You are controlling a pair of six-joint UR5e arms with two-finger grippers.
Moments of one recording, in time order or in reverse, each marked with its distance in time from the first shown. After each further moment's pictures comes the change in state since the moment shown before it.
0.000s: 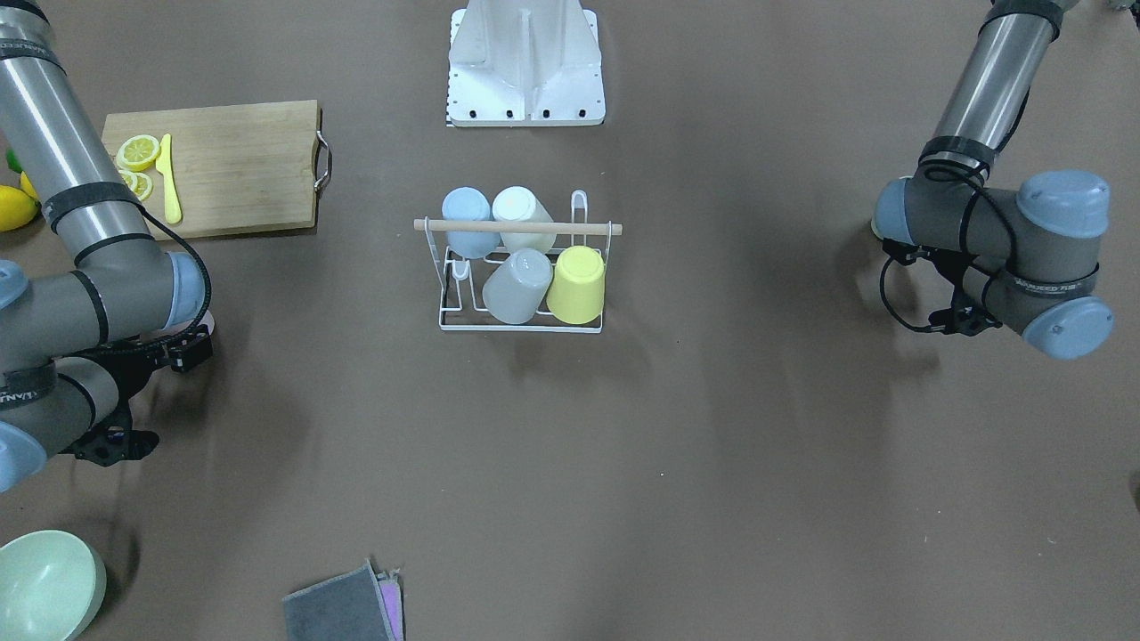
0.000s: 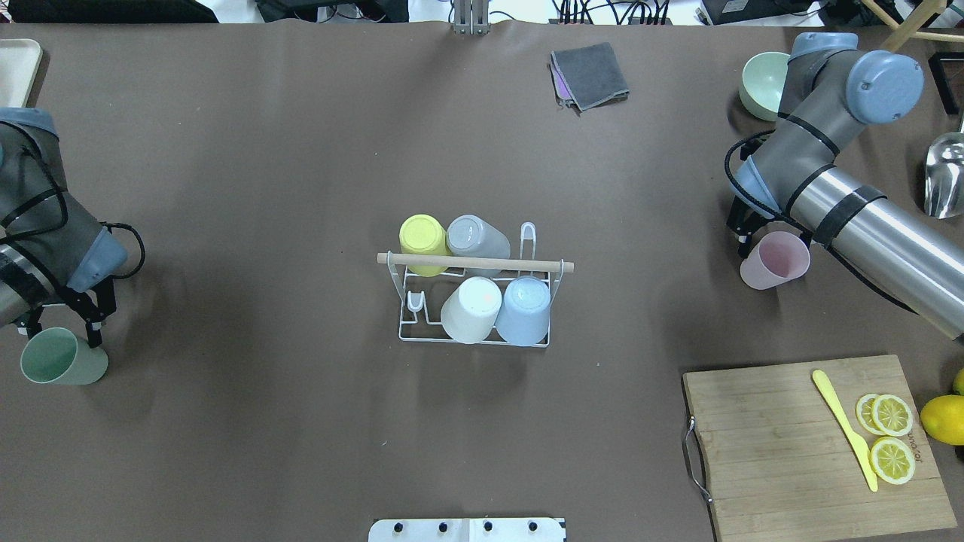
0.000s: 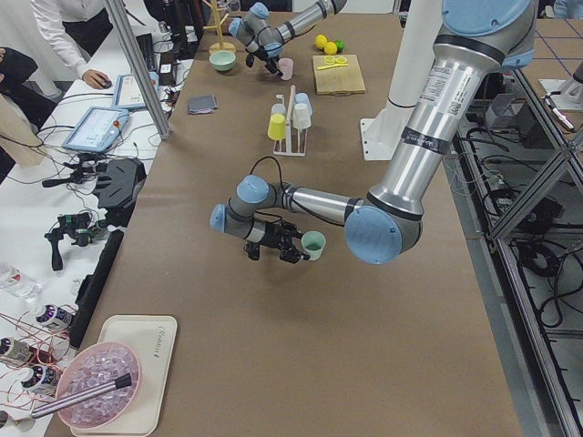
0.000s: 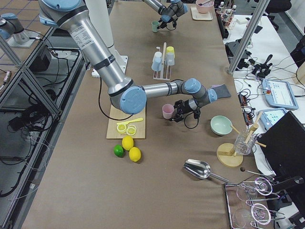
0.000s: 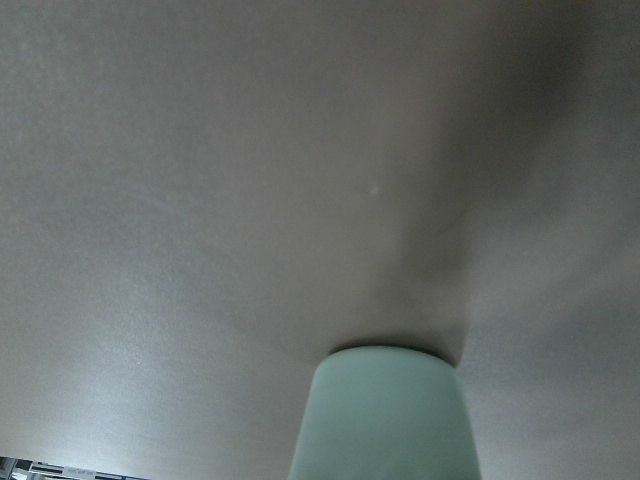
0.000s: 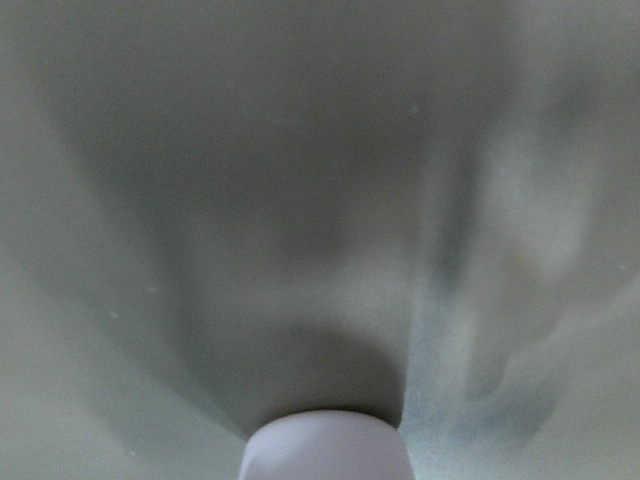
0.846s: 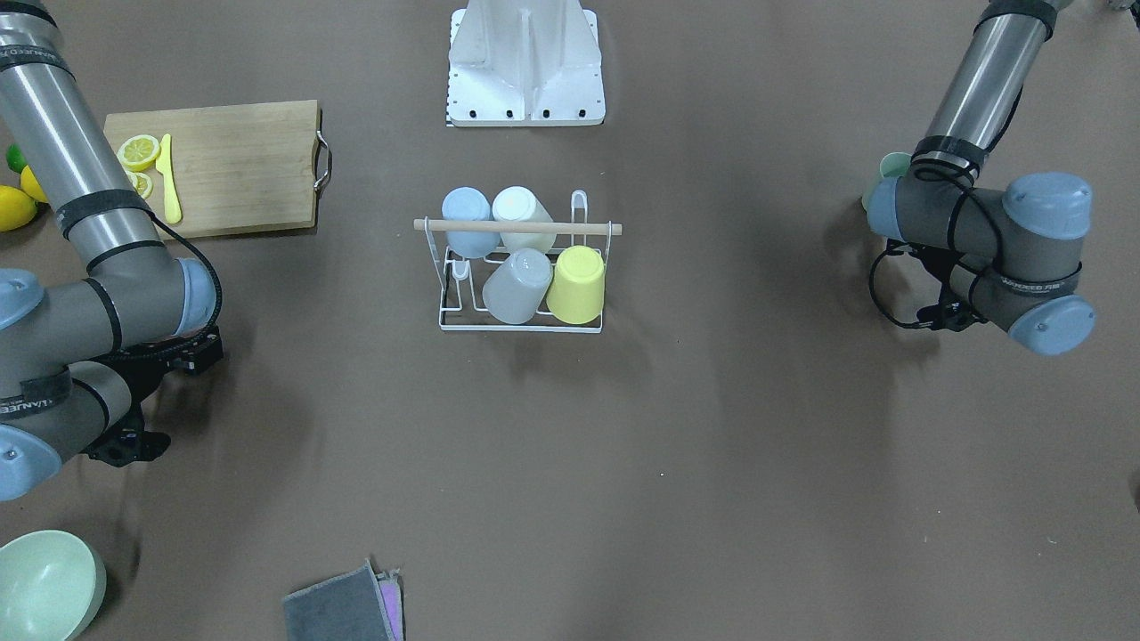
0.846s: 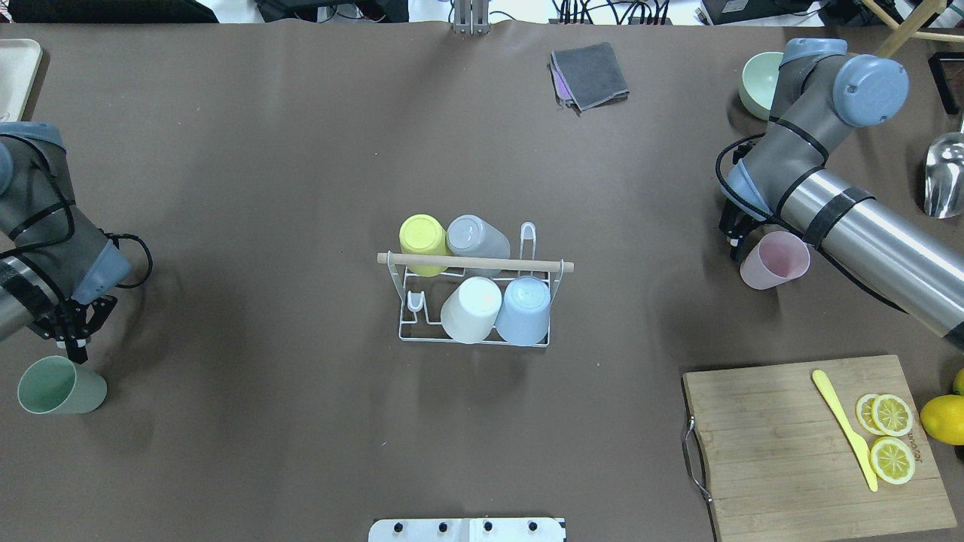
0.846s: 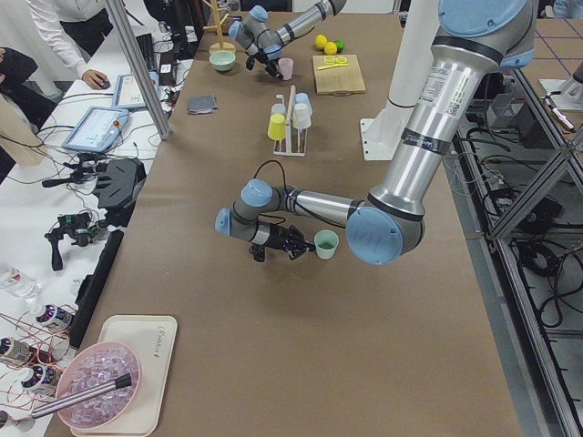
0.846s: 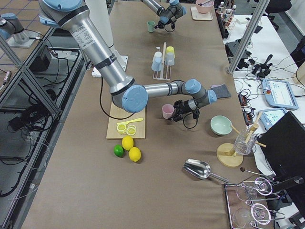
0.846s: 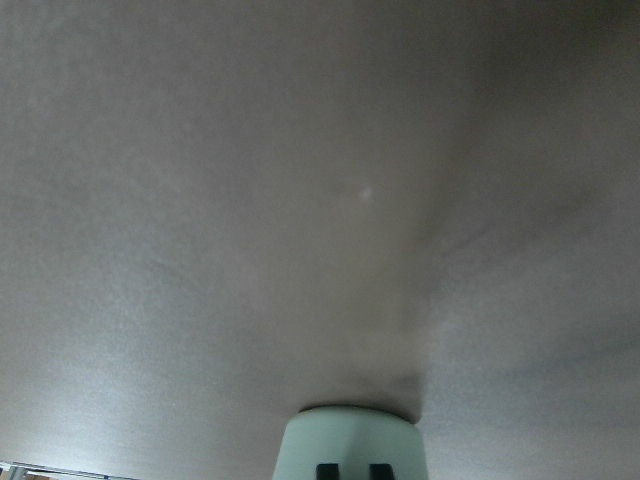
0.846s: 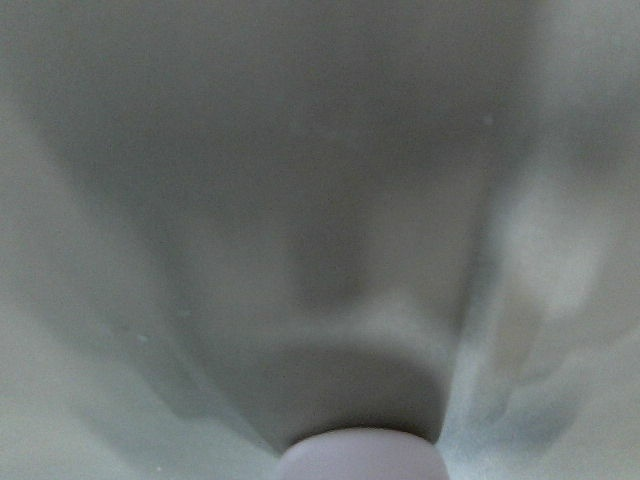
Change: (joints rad) left arm 0.023 0.008 0.007 -0.003 -0.044 -0.006; right arm -0.013 0.018 -0.037 -0.004 0.027 -0.001
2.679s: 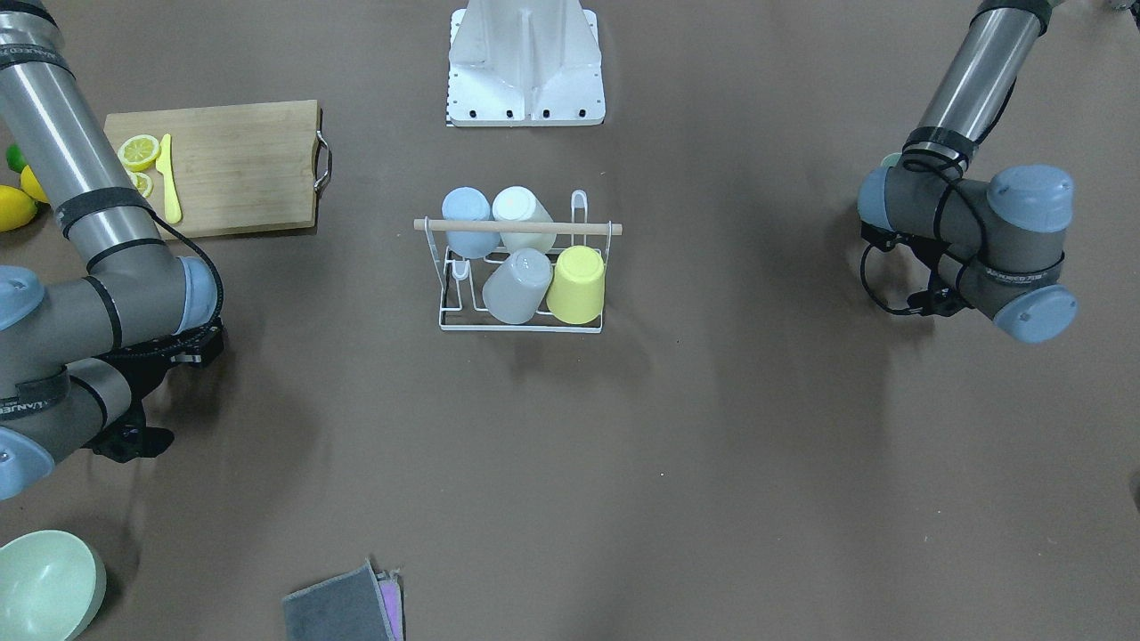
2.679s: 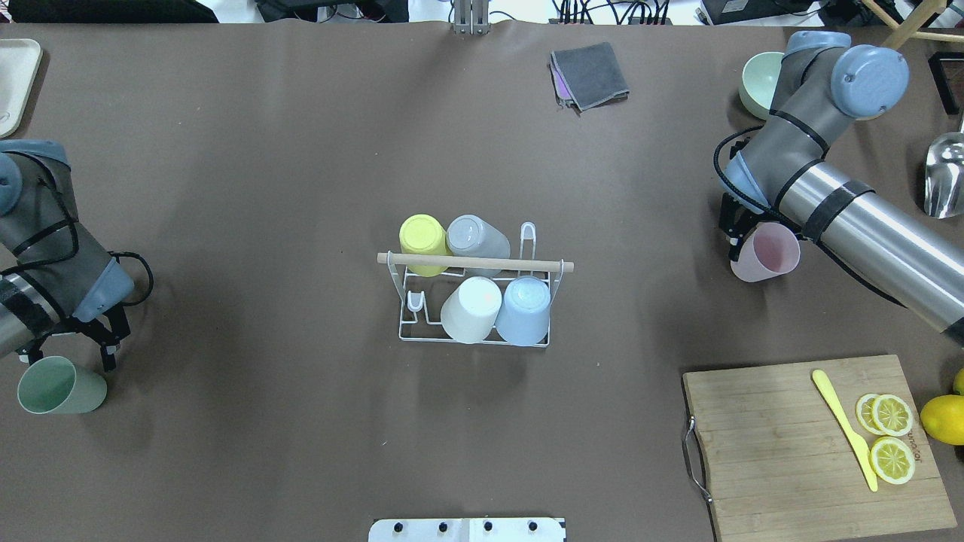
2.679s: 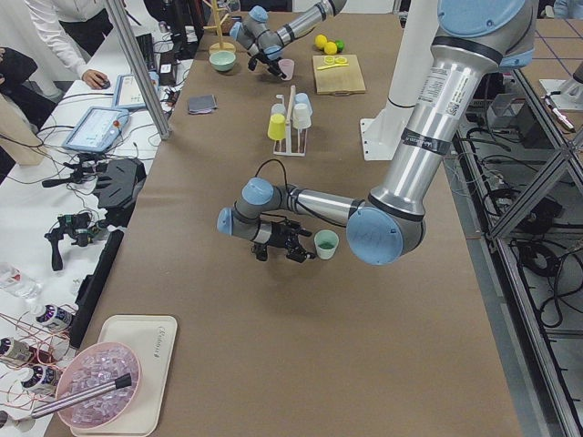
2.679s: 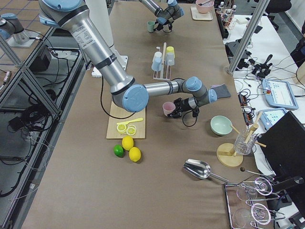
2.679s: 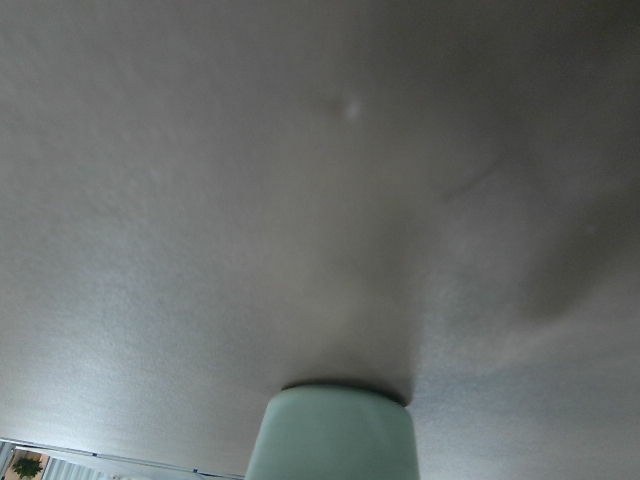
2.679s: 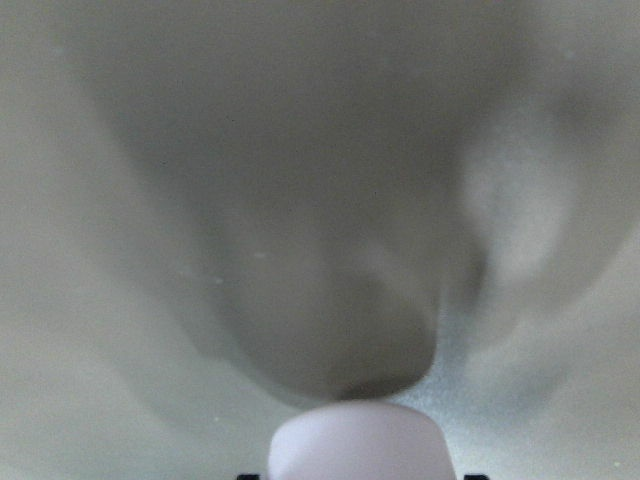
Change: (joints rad) left arm 0.037 0.035 -0.042 0.060 -0.018 0.000; right arm 0.014 0.013 0.037 -0.074 0.048 -0.062
